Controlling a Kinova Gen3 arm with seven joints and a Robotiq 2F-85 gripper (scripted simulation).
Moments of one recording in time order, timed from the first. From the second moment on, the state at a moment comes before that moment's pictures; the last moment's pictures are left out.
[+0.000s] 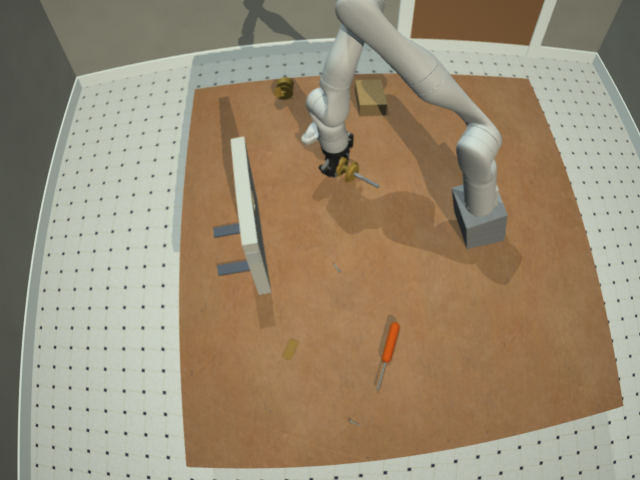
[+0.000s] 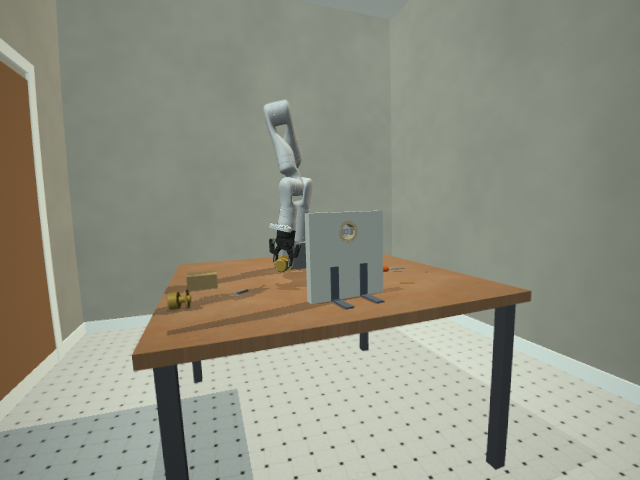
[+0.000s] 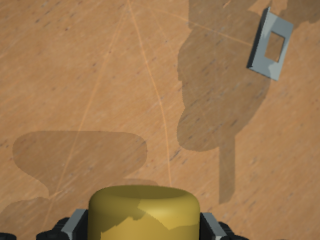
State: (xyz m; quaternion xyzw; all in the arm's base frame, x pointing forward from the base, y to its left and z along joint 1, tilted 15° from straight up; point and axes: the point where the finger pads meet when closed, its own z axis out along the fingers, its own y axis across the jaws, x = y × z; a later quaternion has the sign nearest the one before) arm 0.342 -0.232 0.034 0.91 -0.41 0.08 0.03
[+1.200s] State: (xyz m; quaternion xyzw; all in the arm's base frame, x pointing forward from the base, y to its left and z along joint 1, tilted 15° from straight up) arm 0.340 -0.235 0.041 0.87 -0.48 0.08 0.02
